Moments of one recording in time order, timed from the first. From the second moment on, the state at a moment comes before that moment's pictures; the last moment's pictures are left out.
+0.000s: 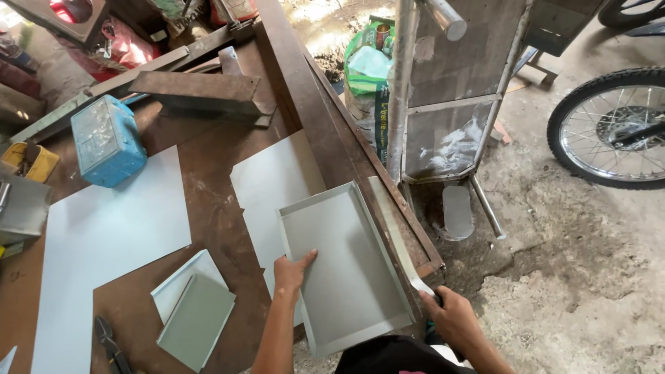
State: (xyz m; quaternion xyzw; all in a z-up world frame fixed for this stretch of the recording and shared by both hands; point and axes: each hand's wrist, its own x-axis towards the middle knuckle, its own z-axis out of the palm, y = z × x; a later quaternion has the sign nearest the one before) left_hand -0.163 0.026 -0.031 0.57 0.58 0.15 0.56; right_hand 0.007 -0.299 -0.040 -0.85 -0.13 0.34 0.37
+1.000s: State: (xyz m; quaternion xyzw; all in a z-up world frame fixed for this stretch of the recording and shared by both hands) left_hand -0.160 0.031 -0.062 0.56 0.56 0.17 0.58; right_hand 0.025 -0.291 0.014 -0.78 -0.03 0.46 0.42
